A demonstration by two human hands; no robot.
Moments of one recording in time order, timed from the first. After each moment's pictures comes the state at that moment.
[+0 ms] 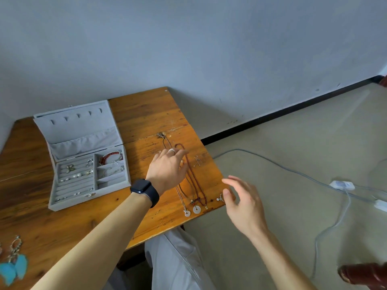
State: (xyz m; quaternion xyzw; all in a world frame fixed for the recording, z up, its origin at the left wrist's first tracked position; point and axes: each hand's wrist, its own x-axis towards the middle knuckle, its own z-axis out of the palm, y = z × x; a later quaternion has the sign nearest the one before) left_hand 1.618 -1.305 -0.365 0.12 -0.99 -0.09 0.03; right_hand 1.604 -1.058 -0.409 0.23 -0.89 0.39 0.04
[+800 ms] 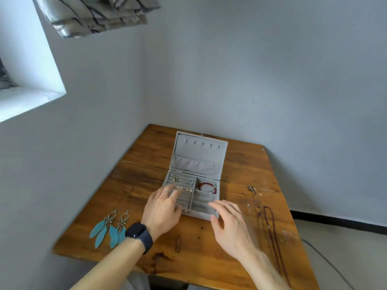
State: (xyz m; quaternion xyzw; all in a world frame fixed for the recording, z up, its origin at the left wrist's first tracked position) left_hand 1.820 -1.450 -0.377 0.38 -0.91 -0.10 0.15; right_hand 1.653 -1.290 -0.362 0.57 -0.78 0.26 -0.04
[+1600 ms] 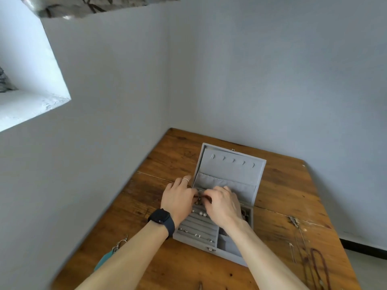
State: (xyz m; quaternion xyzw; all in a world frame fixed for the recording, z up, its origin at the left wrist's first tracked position) left_hand 1.775 -1.569 -0.381 0.40 -0.91 -0.02 0.12; right_hand 1.635 -1.489 -0.373 0.61 -0.77 0.15 0.00
